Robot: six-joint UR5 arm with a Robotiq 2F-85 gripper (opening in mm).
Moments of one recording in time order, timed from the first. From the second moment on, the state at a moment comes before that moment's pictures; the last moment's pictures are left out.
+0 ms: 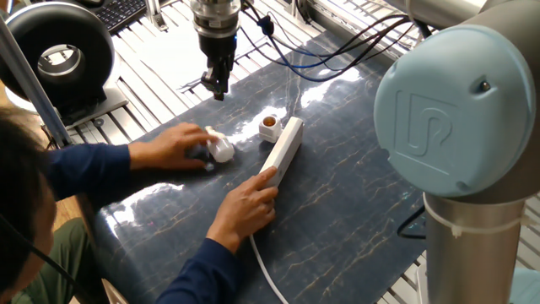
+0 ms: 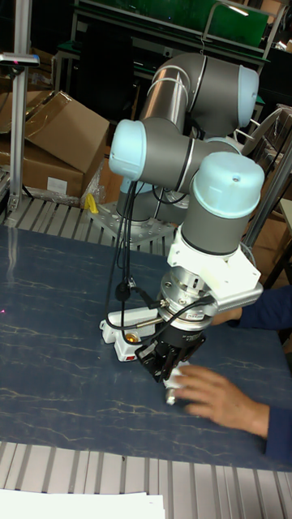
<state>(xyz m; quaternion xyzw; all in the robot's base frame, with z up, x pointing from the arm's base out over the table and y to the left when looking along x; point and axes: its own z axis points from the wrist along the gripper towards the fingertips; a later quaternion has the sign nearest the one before) 0.668 0.071 0.093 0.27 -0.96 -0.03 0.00</state>
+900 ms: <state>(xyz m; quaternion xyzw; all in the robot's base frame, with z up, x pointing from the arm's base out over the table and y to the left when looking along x) 0.672 0.069 0.100 0.26 -0.96 -0.02 0.00</state>
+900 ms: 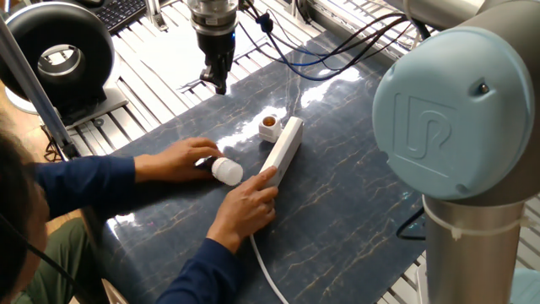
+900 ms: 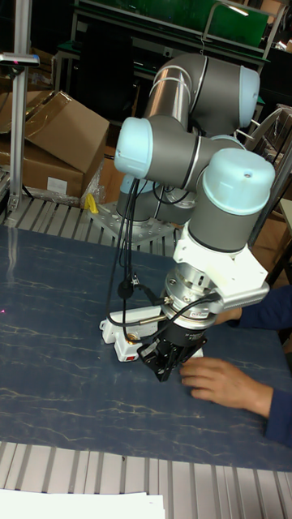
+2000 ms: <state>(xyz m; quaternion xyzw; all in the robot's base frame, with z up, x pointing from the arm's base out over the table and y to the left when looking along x) 0.666 0.072 0.101 0.28 -0.96 -0.03 0.01</state>
